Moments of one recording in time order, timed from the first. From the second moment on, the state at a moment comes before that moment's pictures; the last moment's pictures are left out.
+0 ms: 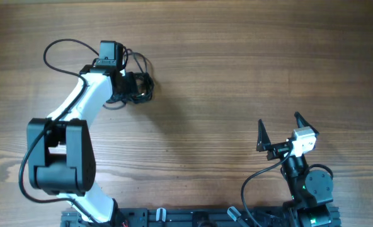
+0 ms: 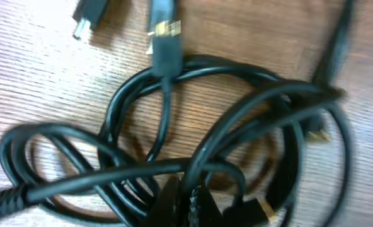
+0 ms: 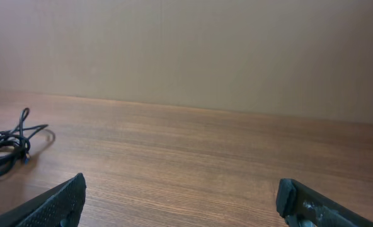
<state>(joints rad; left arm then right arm) -0.07 1.84 1.20 -0.60 -0.03 -0.28 0.20 0.02 0.01 0.01 0.01 -0.01</state>
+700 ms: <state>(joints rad) -0.09 1.63 1.19 -0.79 0.02 -0.58 0.20 0.02 0.01 0.01 0.01 -0.01</state>
